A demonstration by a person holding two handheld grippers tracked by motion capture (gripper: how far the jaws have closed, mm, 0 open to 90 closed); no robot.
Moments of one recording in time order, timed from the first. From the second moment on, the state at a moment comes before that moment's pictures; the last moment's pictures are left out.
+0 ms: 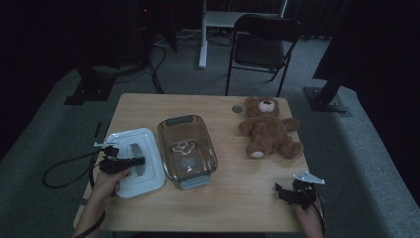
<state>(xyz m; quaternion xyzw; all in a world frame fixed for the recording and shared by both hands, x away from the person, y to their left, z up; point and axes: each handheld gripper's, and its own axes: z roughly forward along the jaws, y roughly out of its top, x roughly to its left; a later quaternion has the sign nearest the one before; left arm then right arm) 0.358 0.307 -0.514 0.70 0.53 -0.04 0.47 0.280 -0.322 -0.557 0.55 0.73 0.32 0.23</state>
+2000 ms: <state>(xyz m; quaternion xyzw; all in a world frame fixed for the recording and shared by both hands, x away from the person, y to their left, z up) 0.249 0.333 -0.527 0.71 0.54 0.25 0.37 0.280 -0.322 -0.557 0.55 0.74 0.32 0.23</state>
